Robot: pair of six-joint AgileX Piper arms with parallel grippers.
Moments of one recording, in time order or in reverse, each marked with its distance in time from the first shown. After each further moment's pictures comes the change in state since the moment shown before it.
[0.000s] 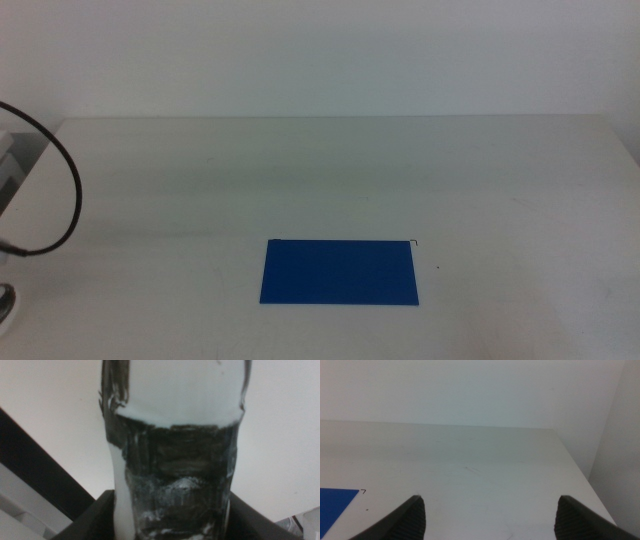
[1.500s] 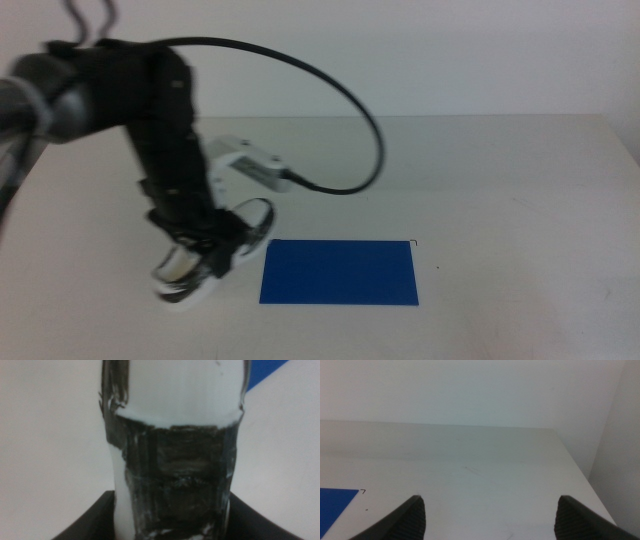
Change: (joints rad) left arm -0.862 -0.010 -0.230 -0.196 0.003 -0.526; right arm 0.000 0.000 0.000 0.000 0.000 0.000
